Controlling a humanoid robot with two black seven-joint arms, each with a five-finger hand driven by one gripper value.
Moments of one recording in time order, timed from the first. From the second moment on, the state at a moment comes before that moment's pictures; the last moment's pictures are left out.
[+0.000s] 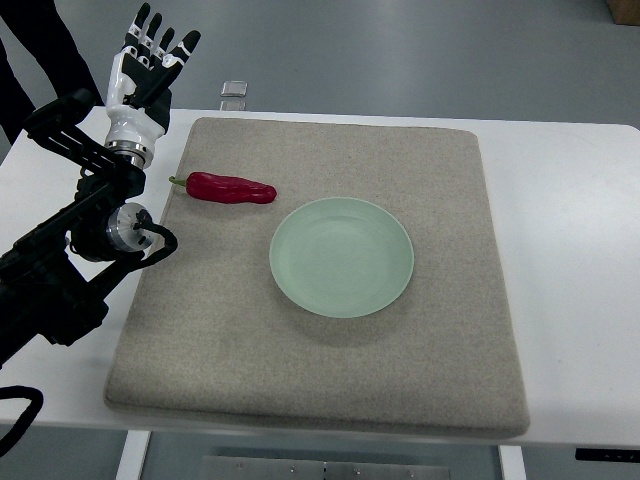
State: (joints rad) left arm -0.69 0.27 -0.84 -1.01 0.17 0.20 -0.59; right arm 0.04 0.00 0.14 0.13 -0.17 0.00 0.10
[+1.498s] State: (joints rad) left arm -0.71 0.30 -0.84 -0.95 0.28 0.19 -0.59; right arm 0.04 0.00 0.14 0.13 -0.17 0.00 0.10
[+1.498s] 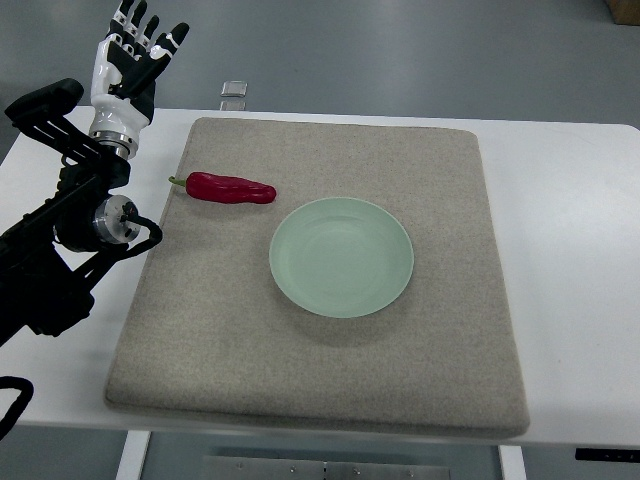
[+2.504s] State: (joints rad) left arm -0.79 0.60 -0.61 -0.96 0.89 0.11 -0.56; right arm 0.05 0.00 0.14 0.13 -0.17 0.00 0.10
